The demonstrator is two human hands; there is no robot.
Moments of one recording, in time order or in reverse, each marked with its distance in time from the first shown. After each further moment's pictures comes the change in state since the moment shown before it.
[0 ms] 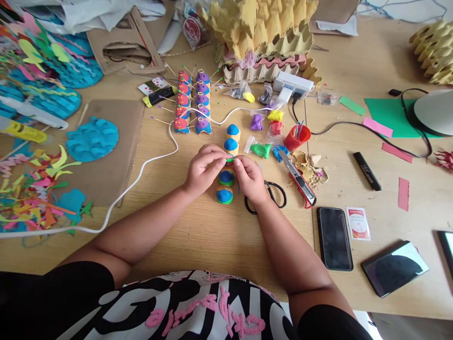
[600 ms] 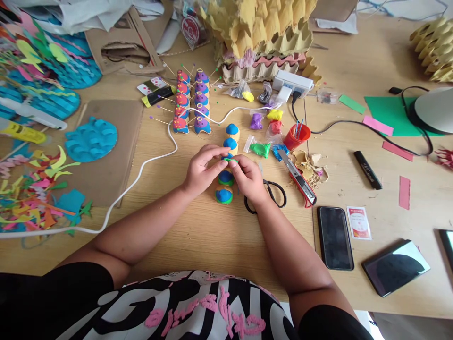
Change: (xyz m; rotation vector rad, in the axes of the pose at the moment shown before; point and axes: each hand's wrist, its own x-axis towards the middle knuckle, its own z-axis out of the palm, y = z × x) left_hand -0.003 -0.006 0.004 -0.045 -0.004 -0.079; right_hand -0.001 0.003 -0.001 -0.011 -0.032 -0.007
